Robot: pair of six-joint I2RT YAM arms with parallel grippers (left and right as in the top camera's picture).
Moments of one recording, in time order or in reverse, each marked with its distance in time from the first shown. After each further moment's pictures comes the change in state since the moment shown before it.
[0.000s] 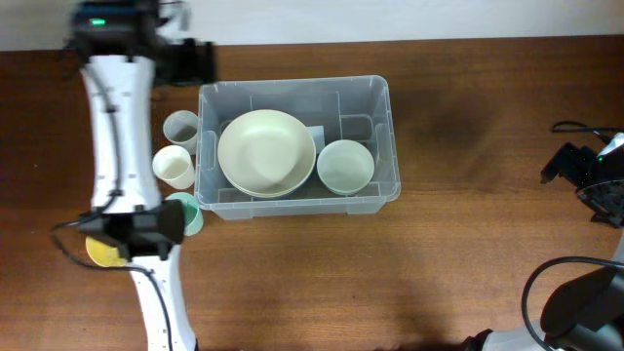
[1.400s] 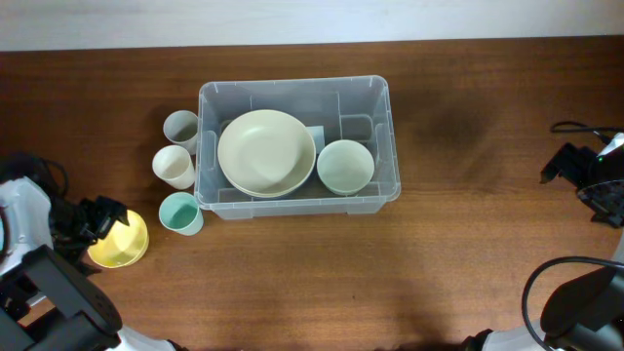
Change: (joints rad) left arm 0.609 -0.562 -1.585 0.465 -0.025 -0.422; right arm 0.000 0.000 0.000 0.000 0.000 0.000
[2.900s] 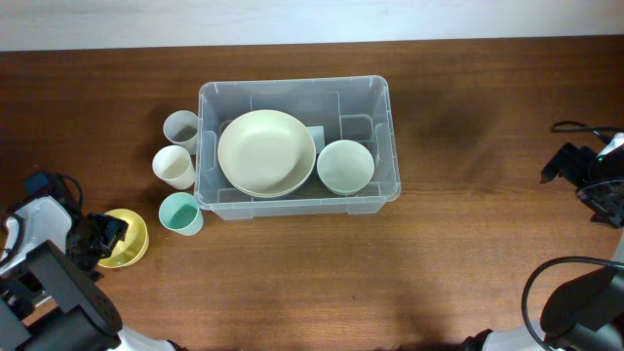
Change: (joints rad) left arm 0.000 -0.003 -0.210 0.327 -0.144 -0.057; right arm 0.000 0.000 0.000 0.000 0.000 0.000
